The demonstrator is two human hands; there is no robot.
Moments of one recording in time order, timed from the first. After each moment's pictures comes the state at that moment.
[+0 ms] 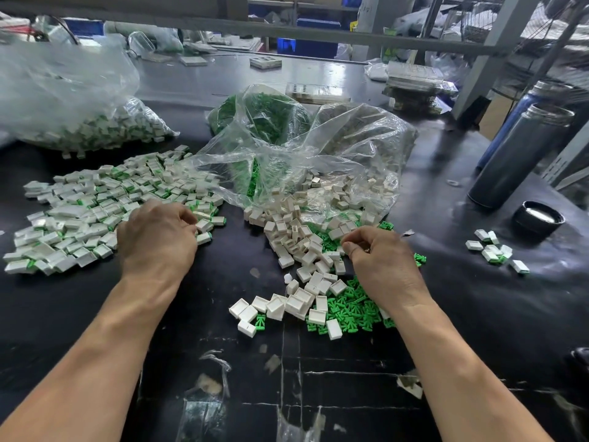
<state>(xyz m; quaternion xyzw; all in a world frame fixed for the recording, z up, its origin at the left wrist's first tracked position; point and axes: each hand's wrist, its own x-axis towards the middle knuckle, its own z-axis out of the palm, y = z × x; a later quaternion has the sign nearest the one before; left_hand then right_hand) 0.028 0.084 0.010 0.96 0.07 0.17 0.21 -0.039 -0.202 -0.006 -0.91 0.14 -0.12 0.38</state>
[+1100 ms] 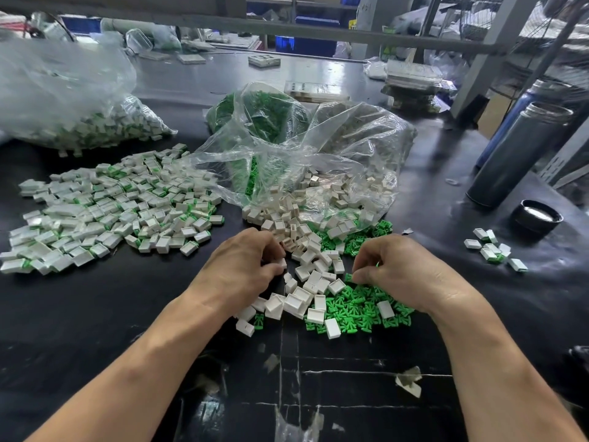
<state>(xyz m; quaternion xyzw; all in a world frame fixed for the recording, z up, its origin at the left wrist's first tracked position) -0.001 0.019 -0.006 0.94 -0.16 -0.02 0.30 -0.053 -0.228 0.022 -0.96 0.07 0.06 0.26</state>
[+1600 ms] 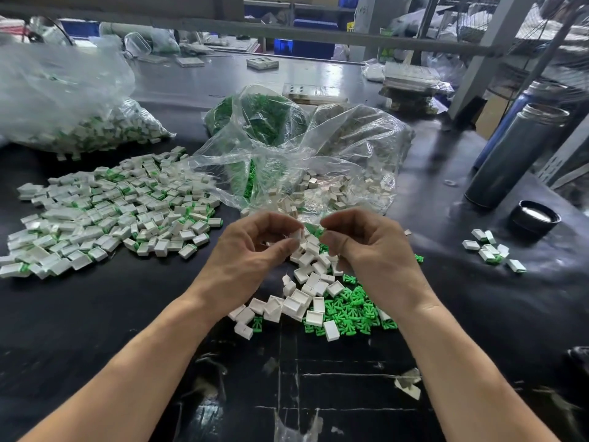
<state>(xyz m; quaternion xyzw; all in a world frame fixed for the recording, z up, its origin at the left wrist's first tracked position) -0.011 0.015 0.012 0.74 -0.20 -0.07 0.64 -0.050 -0.185 0.021 -0.76 0.01 -0.09 0.64</state>
